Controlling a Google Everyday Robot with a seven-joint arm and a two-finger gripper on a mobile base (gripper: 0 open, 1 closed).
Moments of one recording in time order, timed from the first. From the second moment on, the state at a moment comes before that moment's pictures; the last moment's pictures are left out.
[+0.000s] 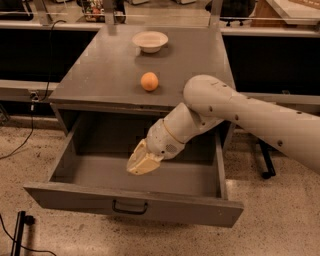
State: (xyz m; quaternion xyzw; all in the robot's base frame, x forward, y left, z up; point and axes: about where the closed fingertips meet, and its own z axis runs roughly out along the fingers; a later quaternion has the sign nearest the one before) arm 0.464 0.063 0.753 -0.69 0.60 0.34 0.22
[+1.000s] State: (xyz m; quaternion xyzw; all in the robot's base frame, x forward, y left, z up) arm 0.461 0.067 0.751 -0.69 0.60 0.34 0.22
